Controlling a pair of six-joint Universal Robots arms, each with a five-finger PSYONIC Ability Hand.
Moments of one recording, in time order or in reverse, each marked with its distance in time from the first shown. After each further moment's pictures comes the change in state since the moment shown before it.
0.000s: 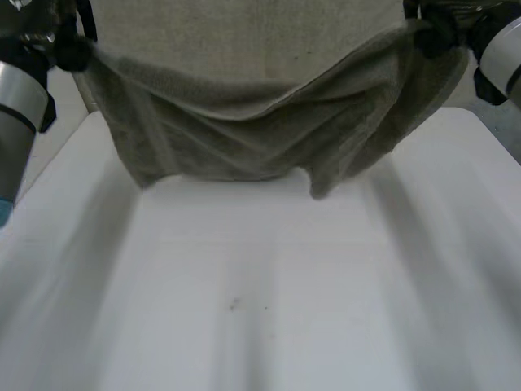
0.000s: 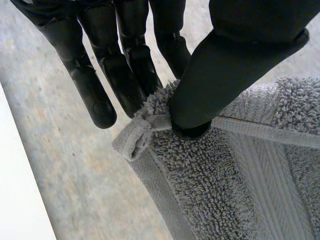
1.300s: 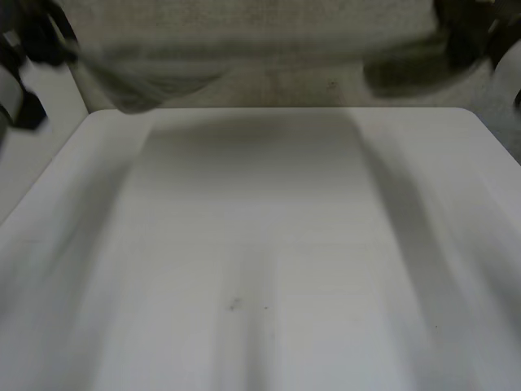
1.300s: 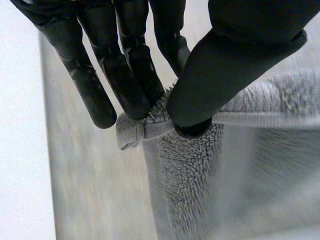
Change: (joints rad) left arm 0.088 -0.098 0.113 -0.167 -0.013 -0.286; right arm -0.003 -0.067 0.177 -0.082 0.120 -0.287; left_hand 0.001 0.000 0.000 0.001 0.009; right_hand 0.000 0.009 0.006 0.000 0.014
